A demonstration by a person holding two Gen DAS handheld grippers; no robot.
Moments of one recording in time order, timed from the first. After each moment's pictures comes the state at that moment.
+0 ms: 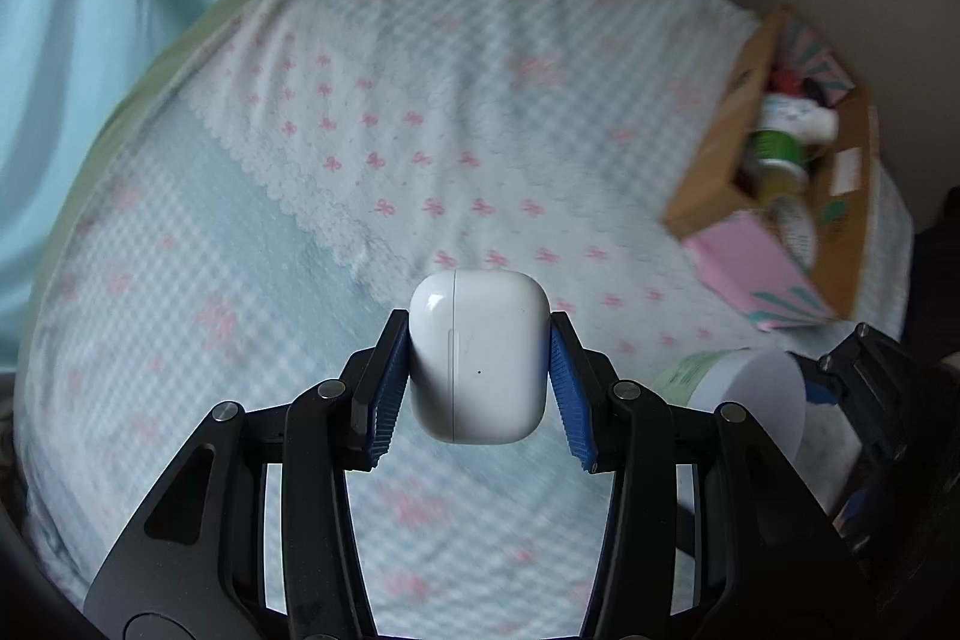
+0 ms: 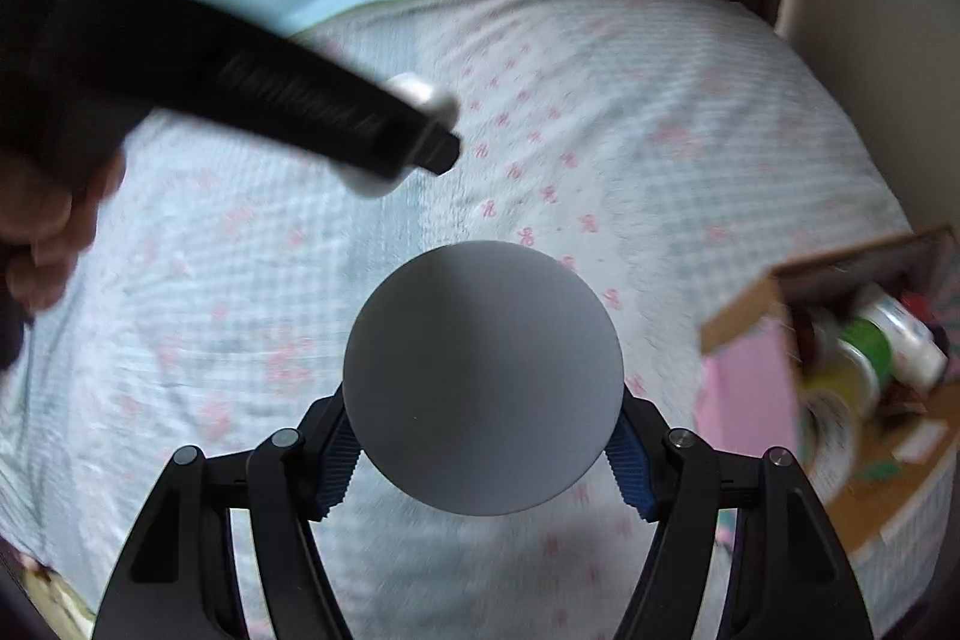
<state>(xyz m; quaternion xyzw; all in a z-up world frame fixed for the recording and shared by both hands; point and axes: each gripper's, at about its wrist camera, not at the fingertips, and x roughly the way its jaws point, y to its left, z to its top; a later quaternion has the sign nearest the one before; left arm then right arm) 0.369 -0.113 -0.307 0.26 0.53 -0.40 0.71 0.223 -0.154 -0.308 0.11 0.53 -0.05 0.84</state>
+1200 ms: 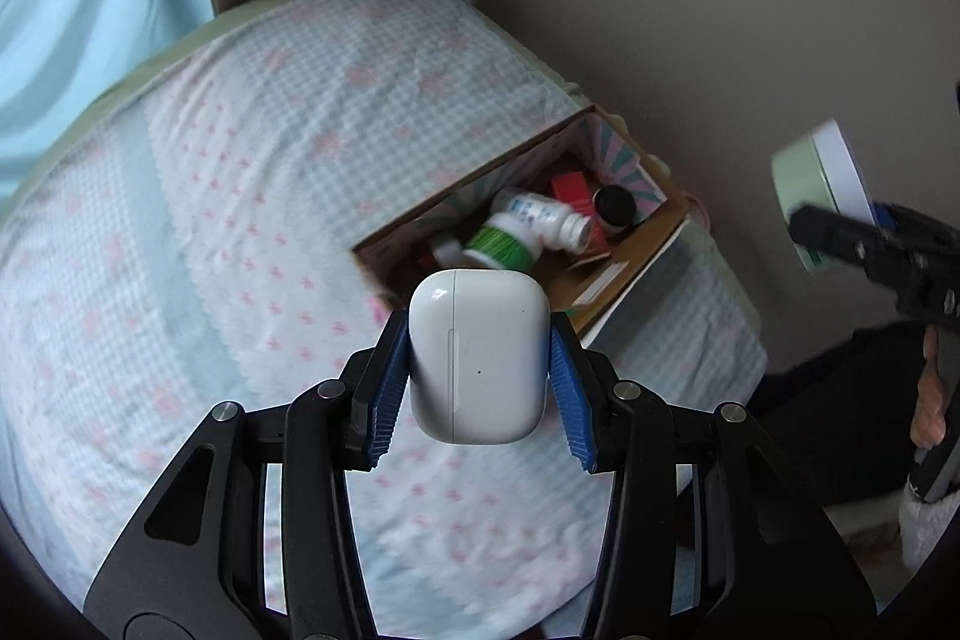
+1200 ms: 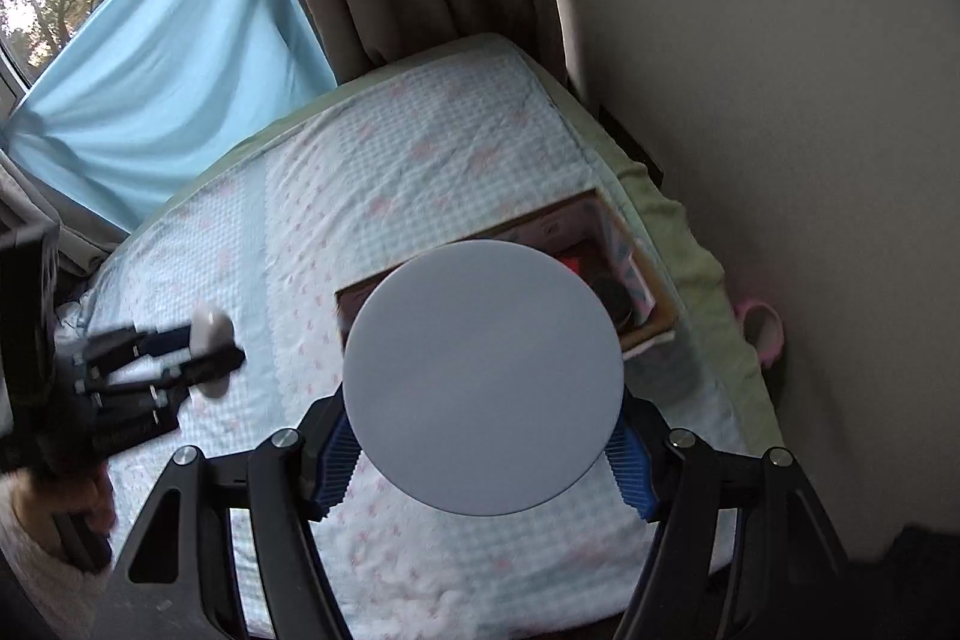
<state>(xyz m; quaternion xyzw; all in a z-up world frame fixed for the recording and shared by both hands) 0.179 -0.252 -0.201 0.12 0.53 -0.36 0.76 0.061 -0.441 -0.155 0.19 0.51 -0.11 0.84</state>
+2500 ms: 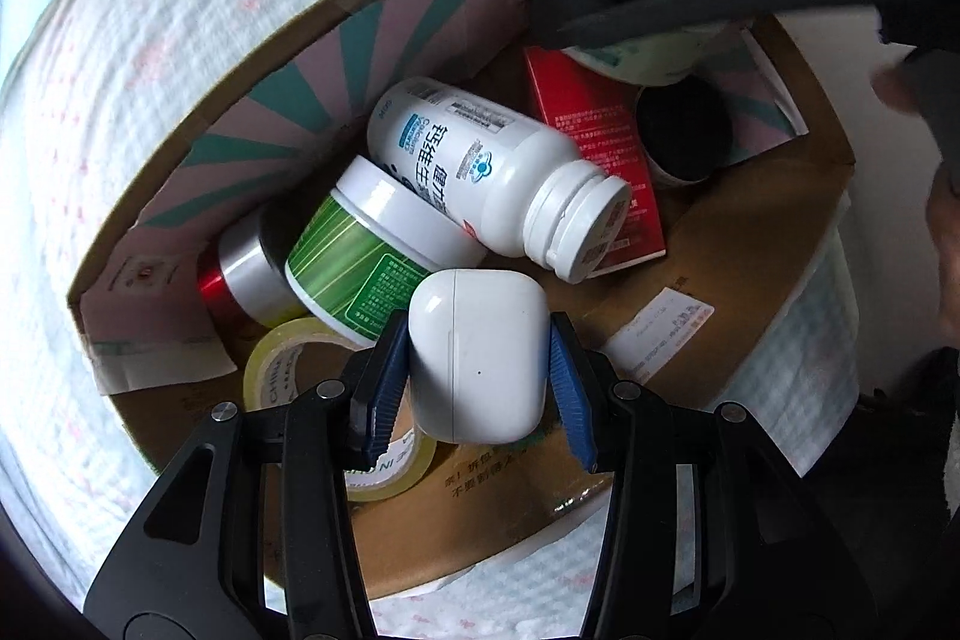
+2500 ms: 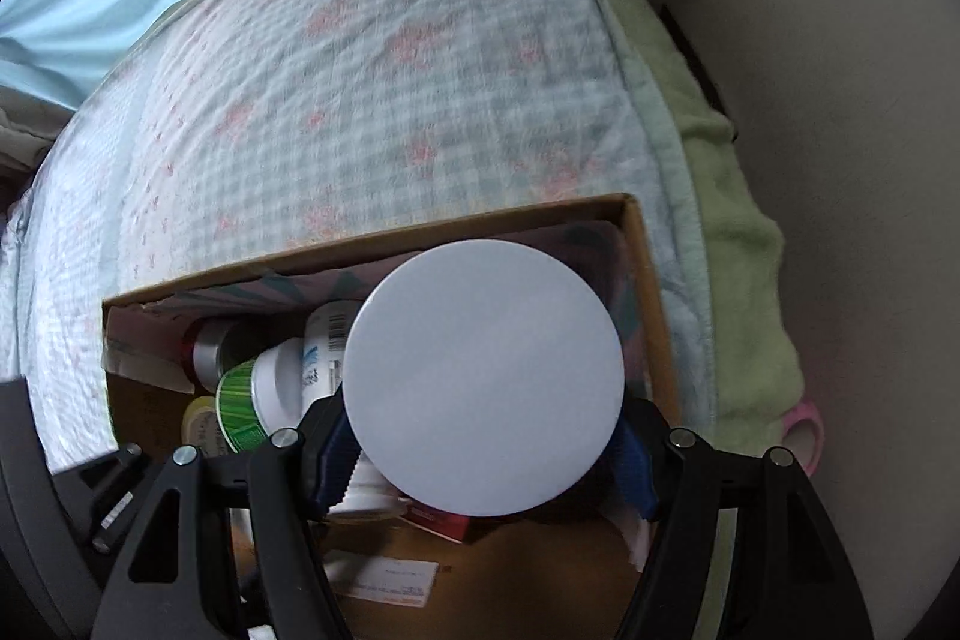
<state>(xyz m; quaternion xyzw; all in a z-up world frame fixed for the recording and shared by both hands) 0.195 -0.427 -0.401 0.21 0.64 -0.29 0.68 0.214 -0.537 -0.368 0.13 0.65 -0.04 0.75</state>
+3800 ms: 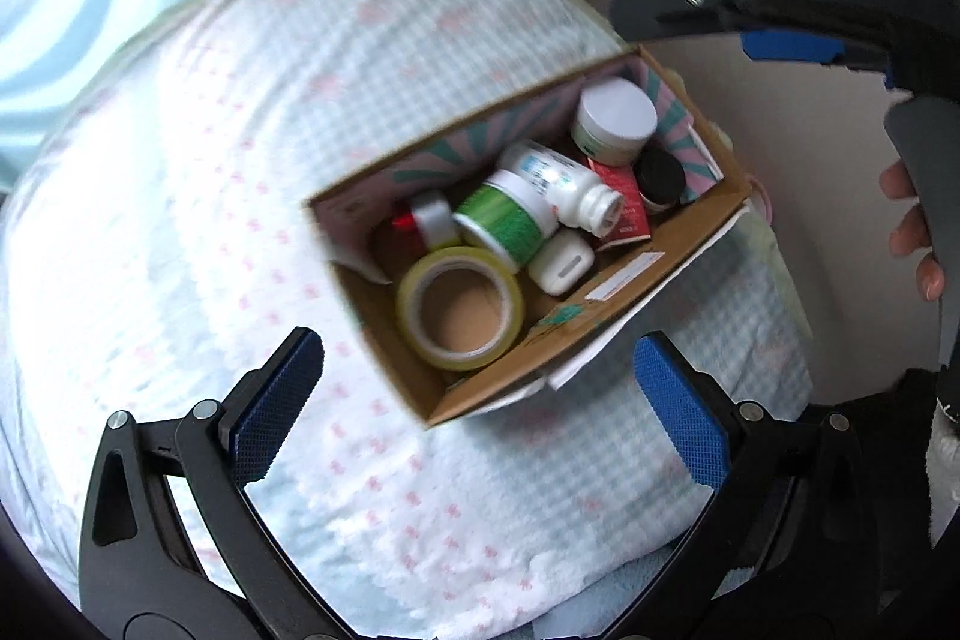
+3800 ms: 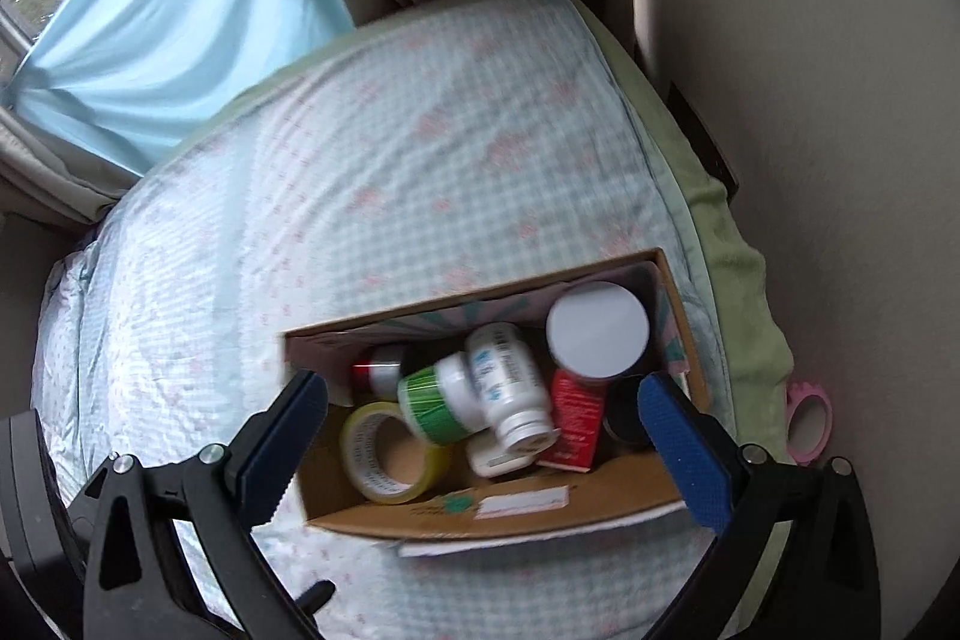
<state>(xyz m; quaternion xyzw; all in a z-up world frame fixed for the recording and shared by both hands) 0.145 -0.305 -0.245 0.15 0.57 -0.26 0.77 0.167 -0.476 -0.223 0.15 0.55 -0.03 0.82</state>
